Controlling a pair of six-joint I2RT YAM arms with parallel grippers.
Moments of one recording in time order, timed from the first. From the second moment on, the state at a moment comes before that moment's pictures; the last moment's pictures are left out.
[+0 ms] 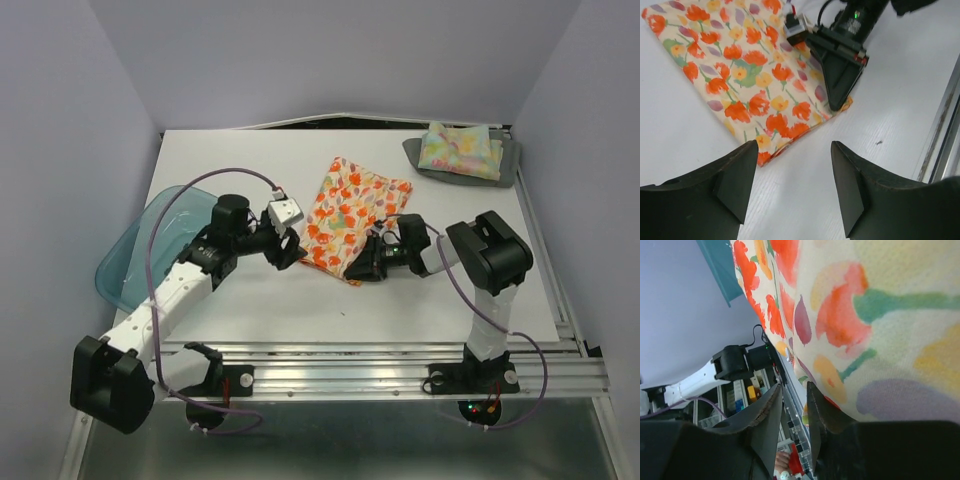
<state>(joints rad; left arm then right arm) -0.41 1.07 0.78 -0.18 0.62 0.25 0.38 1.98 0.72 0.57 -0.97 1.00</state>
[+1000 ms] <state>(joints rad) -0.74 1.54 0.64 0.13 0.25 1.11 0.35 1.96 0.89 0.00 -1.05 0.62</state>
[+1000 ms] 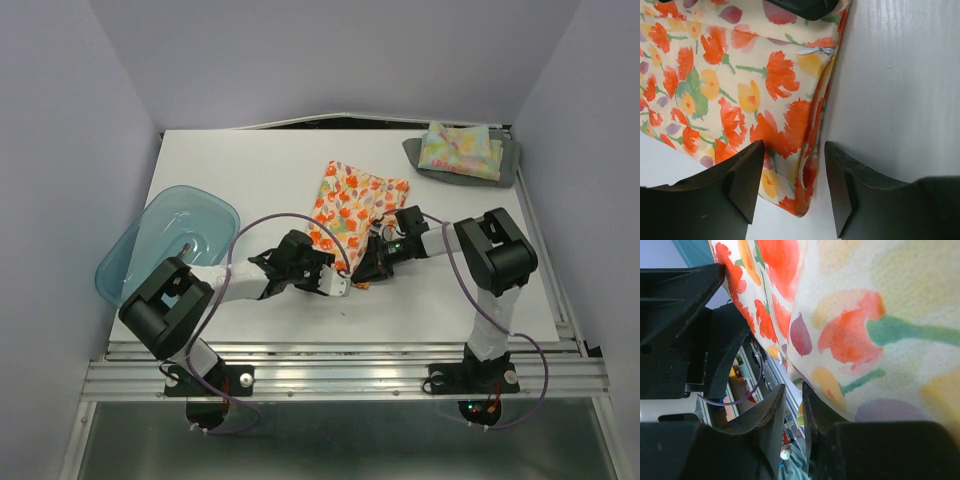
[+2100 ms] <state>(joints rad) -0.78 1.62 0.94 -0.44 0.34 1.08 0.16 1.95 1.26 -0.17 -1.02 0.55</state>
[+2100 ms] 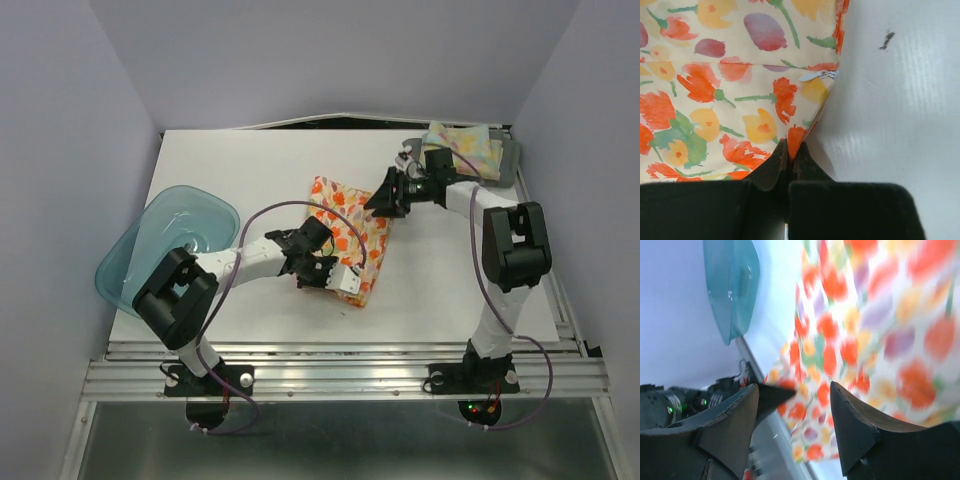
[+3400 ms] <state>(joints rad) -0.69 1.92 1.61 -1.03 0.59 0.83 0.32 2.27 1.52 -0.46 -1.08 0.03</state>
